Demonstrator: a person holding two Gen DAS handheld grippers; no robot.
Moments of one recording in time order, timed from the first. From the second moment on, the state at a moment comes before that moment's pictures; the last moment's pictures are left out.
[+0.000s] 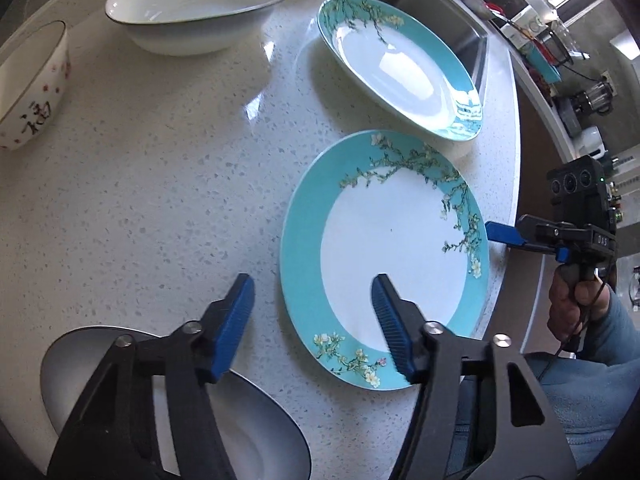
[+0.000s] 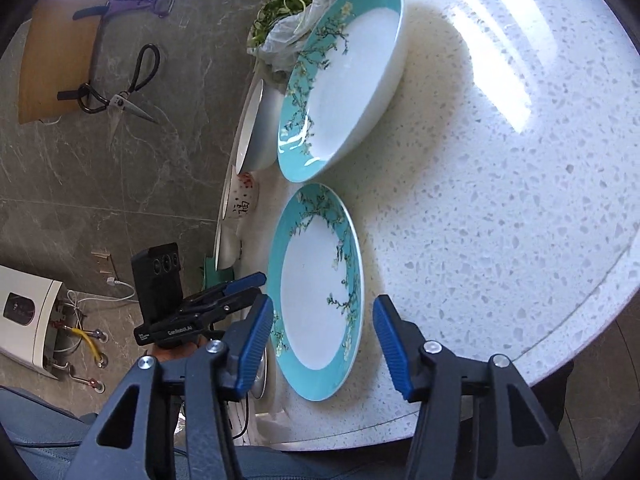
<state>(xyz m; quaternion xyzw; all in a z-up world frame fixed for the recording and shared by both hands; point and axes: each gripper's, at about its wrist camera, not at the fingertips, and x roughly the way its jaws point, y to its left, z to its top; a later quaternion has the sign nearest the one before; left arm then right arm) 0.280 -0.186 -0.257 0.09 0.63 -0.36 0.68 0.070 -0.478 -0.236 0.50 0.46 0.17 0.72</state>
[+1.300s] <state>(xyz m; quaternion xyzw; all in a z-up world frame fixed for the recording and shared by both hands) 0.272 -0.180 -0.264 0.10 0.63 -0.34 0.69 0.102 -0.459 -0.240 0.44 0.55 0.12 0.70</state>
